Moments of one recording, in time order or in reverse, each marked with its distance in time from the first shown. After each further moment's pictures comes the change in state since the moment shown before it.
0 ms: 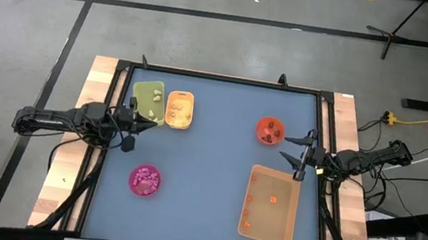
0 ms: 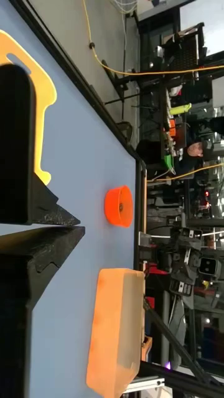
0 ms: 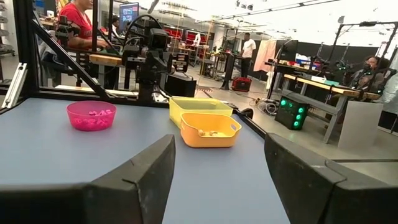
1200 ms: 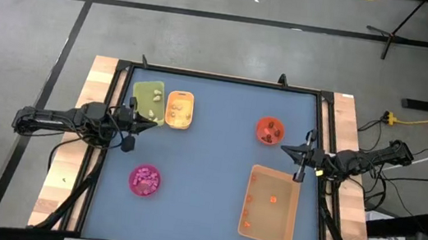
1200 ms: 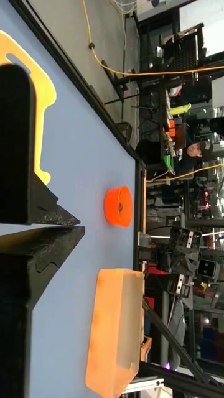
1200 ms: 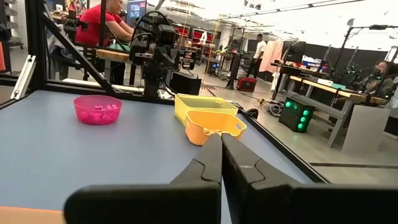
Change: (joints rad) left arm 0.000 0.000 0.000 0.004 0.000 0.000; right arm 0.000 0.013 0.000 0.000 -0.034 -0.024
